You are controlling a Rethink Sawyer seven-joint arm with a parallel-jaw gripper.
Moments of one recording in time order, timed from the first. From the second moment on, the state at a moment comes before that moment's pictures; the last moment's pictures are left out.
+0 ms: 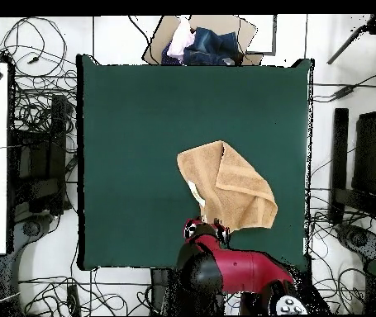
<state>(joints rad) -0.43 -0.83 0.01 2.20 -0.45 -0.02 1.90</state>
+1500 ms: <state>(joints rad) -0.35 -0.67 -0.08 2.19 -0.43 -0.17 1.90</state>
